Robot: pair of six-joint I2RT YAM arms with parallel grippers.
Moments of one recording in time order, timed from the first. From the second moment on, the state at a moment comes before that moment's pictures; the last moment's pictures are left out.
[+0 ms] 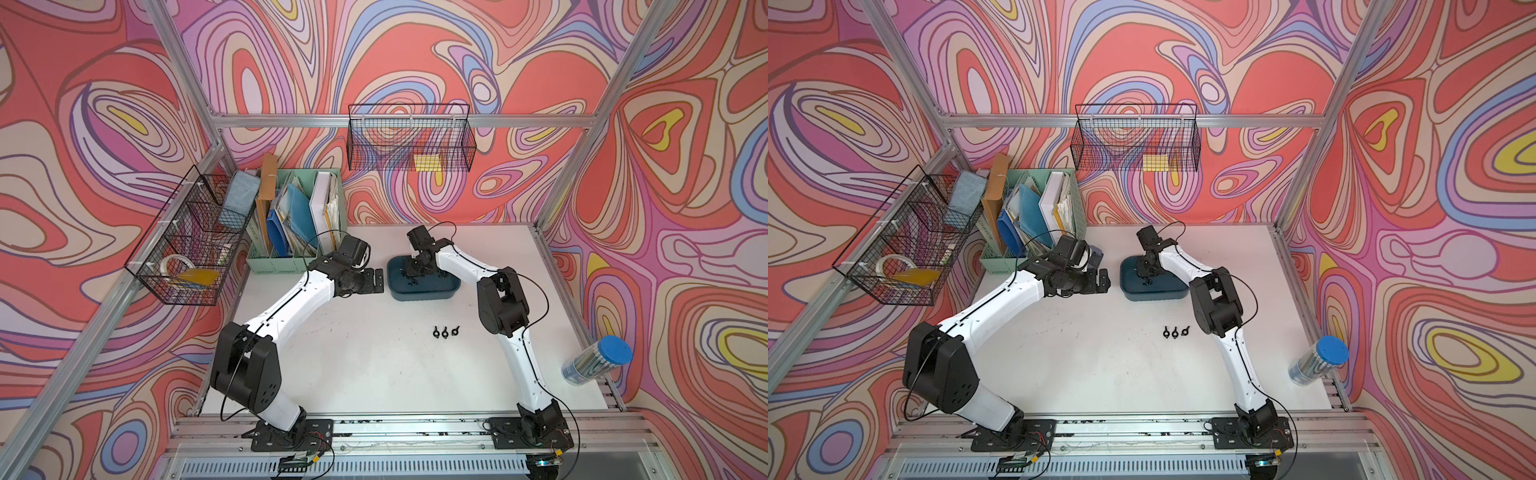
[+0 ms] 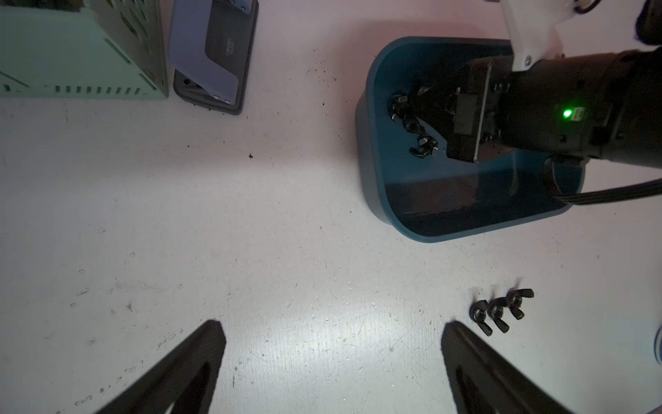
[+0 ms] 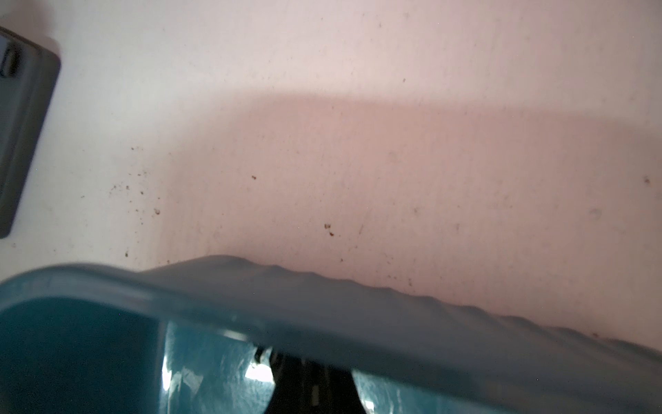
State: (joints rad) left arm -0.43 1.58 1.30 -0.73 0.05 -0.44; right arm 0.47 2.41 2.02 -0.70 -0.03 0.30
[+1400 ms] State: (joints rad) left arm -0.43 1.35 1.10 -0.72 0.12 -0.50; right arm 0.66 1.62 1.25 -0.70 0.13 0.54
